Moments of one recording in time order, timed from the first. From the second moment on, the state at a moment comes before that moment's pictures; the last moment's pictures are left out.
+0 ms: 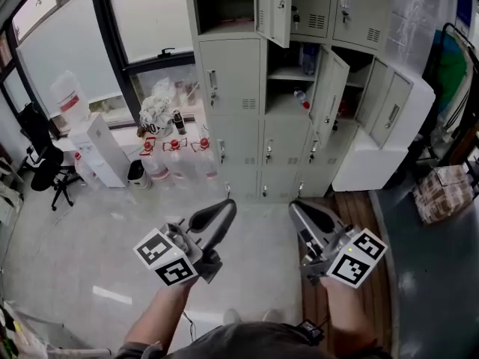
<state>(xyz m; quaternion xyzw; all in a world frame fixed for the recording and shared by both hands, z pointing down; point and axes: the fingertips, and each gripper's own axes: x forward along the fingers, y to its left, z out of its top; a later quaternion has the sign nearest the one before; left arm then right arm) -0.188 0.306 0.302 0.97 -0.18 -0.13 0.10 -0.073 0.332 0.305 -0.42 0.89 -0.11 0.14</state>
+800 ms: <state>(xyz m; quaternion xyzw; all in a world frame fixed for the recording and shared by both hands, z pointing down) -0.157 0.346 0.309 0.96 -0.23 -0.14 0.10 -0.035 0.365 0.311 -0.40 0.90 -0.10 0.14</state>
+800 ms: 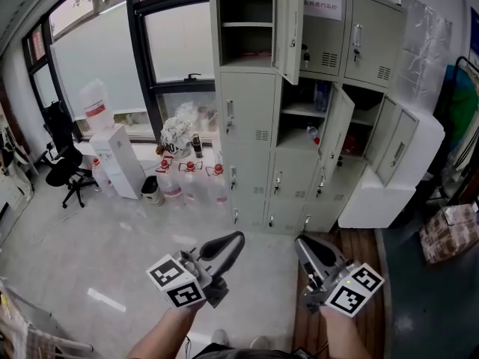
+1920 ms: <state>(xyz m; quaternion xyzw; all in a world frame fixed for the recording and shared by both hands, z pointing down) -0.153 0.269 0.311 0.95 -0.24 -0.15 0.10 -0.025 0.288 0.316 -0.40 0.90 -0.10 0.12</state>
